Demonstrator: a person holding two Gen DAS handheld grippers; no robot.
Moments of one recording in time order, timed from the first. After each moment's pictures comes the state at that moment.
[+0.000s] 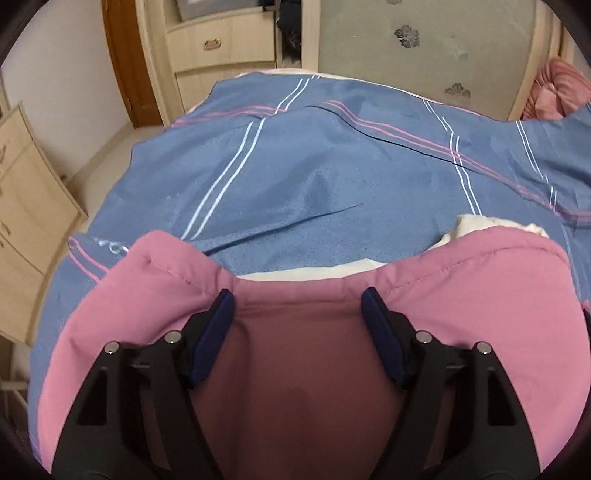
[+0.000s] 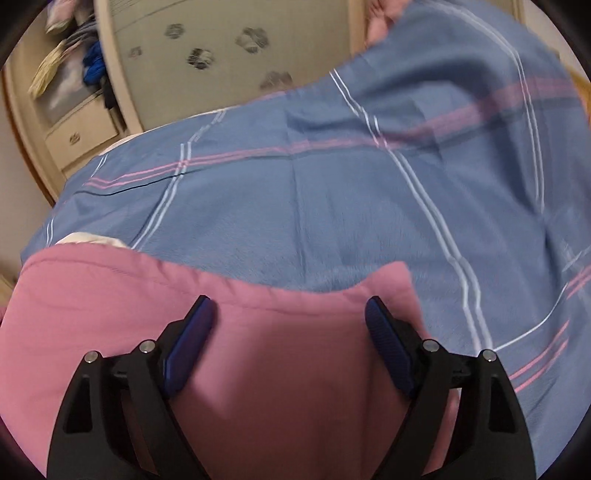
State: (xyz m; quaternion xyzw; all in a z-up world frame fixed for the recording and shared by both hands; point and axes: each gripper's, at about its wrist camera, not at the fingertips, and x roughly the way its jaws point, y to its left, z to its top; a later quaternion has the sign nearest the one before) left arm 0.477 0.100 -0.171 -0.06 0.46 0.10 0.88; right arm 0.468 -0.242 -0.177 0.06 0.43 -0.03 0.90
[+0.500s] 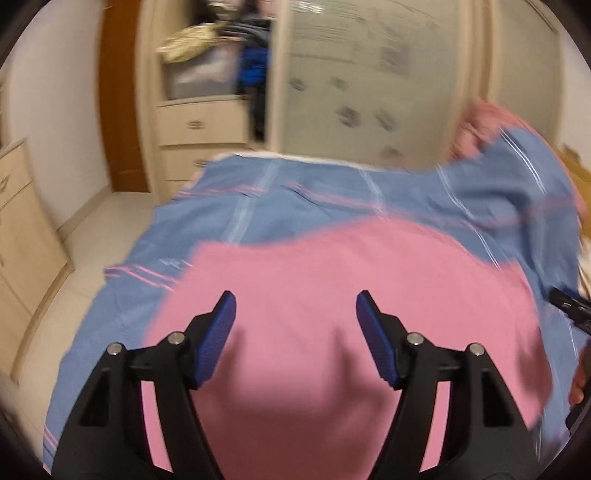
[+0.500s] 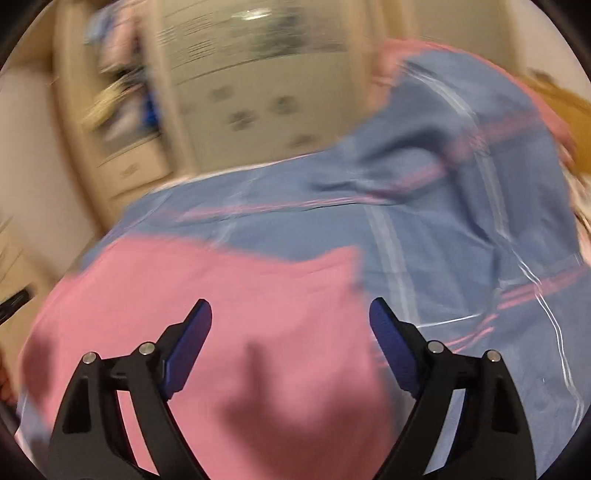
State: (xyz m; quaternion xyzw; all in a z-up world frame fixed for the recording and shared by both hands) left arm 0.321 0.087 -0.089 -0.05 0.34 0.01 0.94; right arm 0.313 -0.229 -0.077 0.00 0.35 0.09 0.93
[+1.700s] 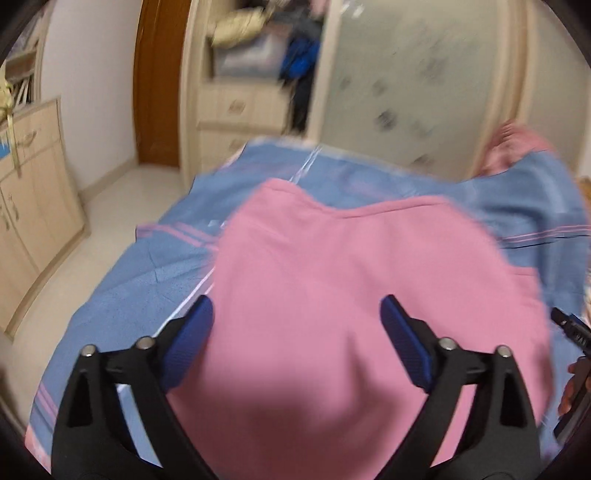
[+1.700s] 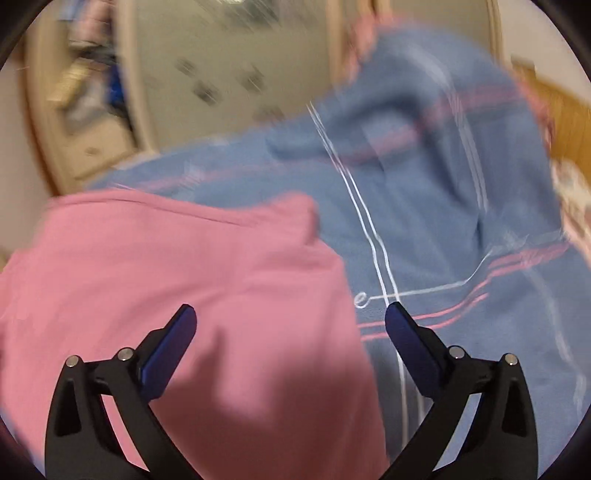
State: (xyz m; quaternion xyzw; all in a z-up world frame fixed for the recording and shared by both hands) left arm 0.261 0.138 -0.093 -0.11 0.30 0.05 0.95; right arm 0.286 -0.246 -0.092 0.01 0.32 0.00 0.95
